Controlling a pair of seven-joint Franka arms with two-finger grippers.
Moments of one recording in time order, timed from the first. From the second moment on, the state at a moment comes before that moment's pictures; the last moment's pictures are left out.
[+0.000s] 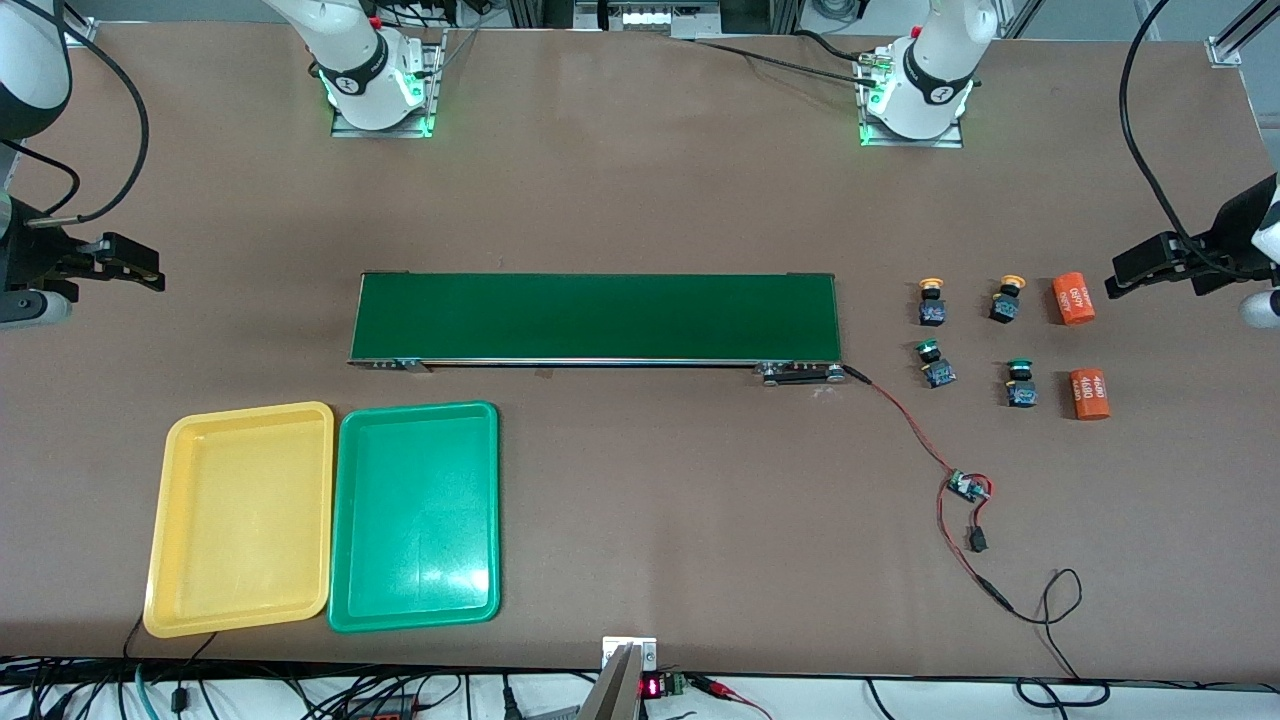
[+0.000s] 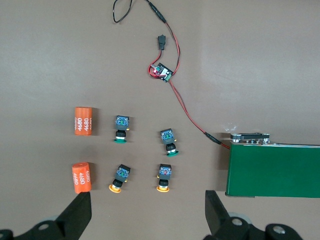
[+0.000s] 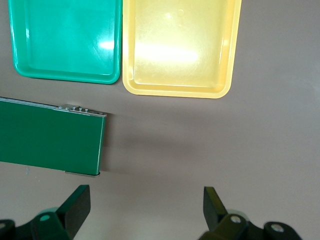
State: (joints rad) left arm 0.06 0.11 -0.02 -1.48 -0.03 1.57 -0.03; right arm 0.04 0.12 -0.12 -1.61 -0.05 1.66 -0.24
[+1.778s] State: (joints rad) left arm -0.05 0.31 -0.05 -1.87 -0.03 1.99 -0.04; right arm 0.04 0.12 -0.12 -1.61 -0.05 1.66 -0.24
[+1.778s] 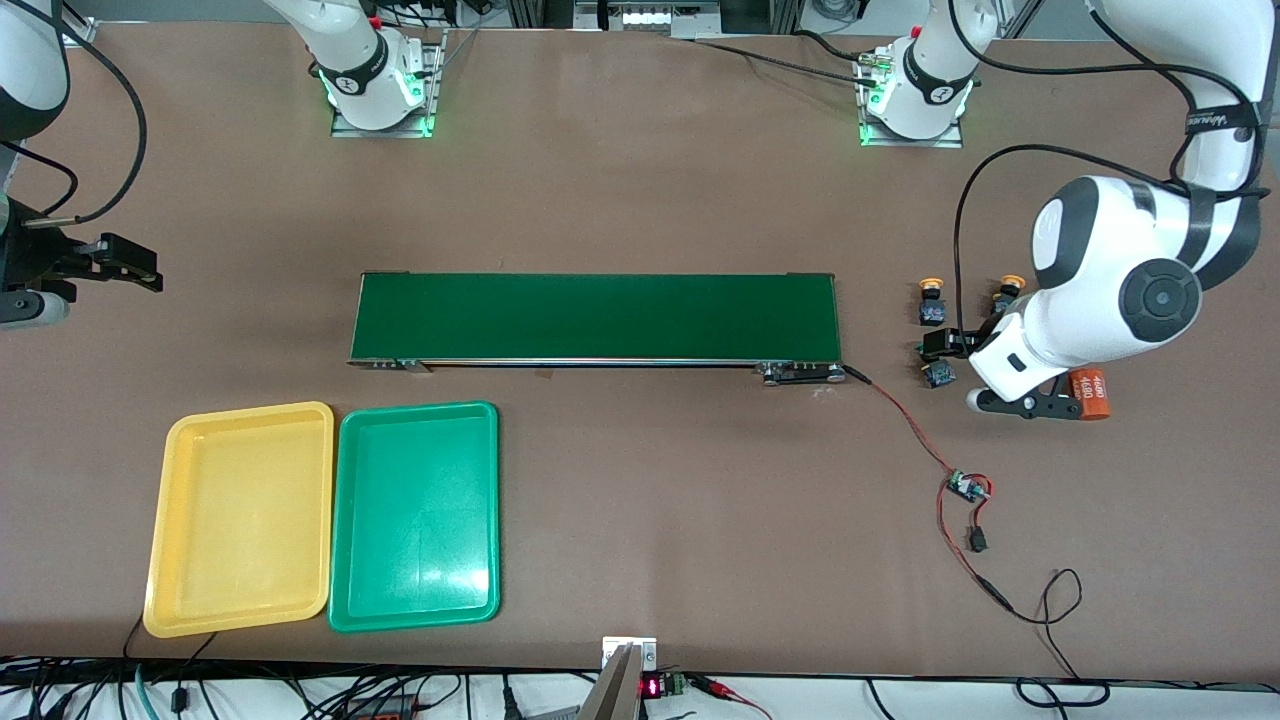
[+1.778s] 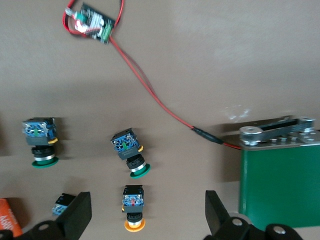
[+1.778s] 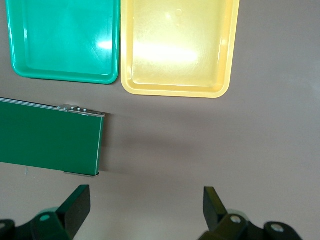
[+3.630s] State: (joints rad) left arm 0.02 0.51 -0.05 -2.01 -0.03 2.28 -0.24; right arm 0.04 0.01 -0.12 -1.94 -0.02 1.70 -0.15
